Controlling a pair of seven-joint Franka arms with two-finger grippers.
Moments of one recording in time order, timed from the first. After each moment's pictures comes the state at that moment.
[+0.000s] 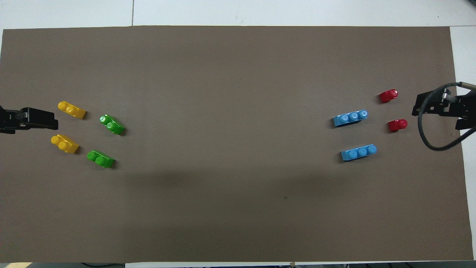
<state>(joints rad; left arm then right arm) 0.04 -0.11 -0.06 -1.74 -0.01 1.65 -0.04 -0.04 -0.08 0.04 -1.68 0.00 1.61 0.48</state>
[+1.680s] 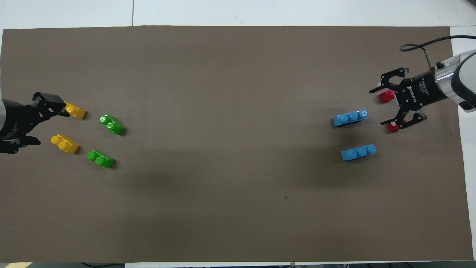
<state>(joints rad) 0.04 -0.13 -0.07 -1.92 -0.01 1.86 -0.74 -0.20 0.34 0.03 -1.65 0.47 1.71 1.04</state>
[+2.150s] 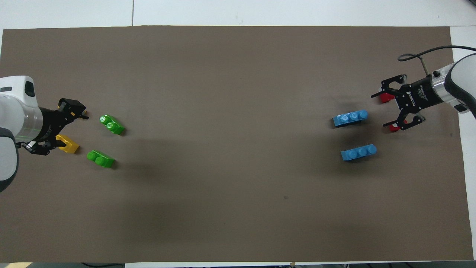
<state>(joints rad) 0.04 -0.07 -0.07 -2.06 -0.01 2.05 -0.84 -0.24 0.44 0.02 -1.65 0.47 1.77 0.88</state>
